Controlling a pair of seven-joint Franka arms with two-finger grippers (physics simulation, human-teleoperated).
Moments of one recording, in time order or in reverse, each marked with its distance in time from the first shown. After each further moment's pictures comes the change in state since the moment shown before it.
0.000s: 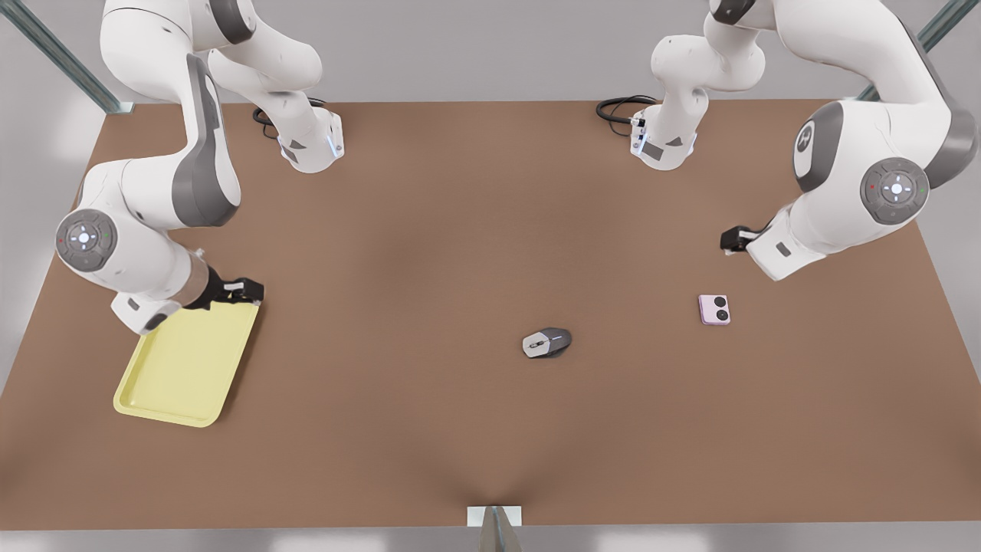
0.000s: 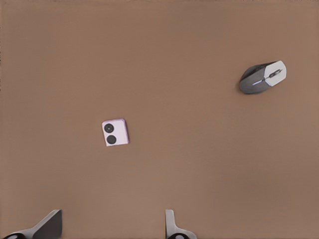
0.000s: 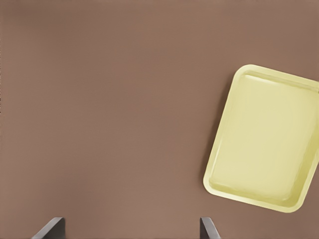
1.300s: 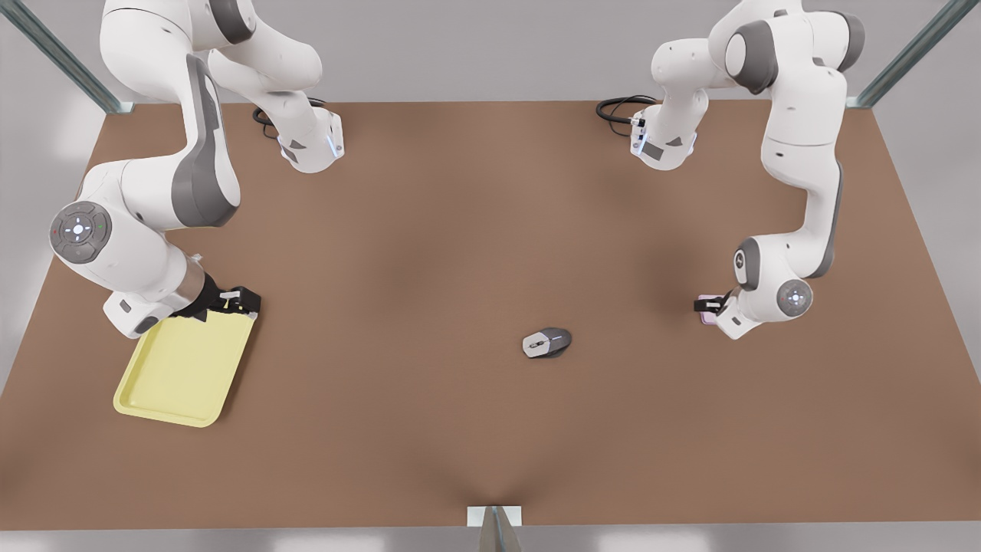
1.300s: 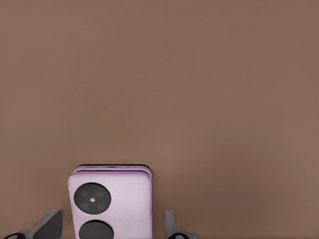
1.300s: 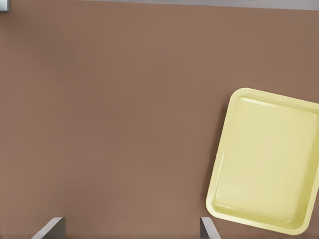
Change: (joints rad) left arm 0.215 0.270 0.010 -0.750 -0.037 0.979 0.076; right arm -0.001 0.000 -0.001 -0.002 0.000 0.082 0.025
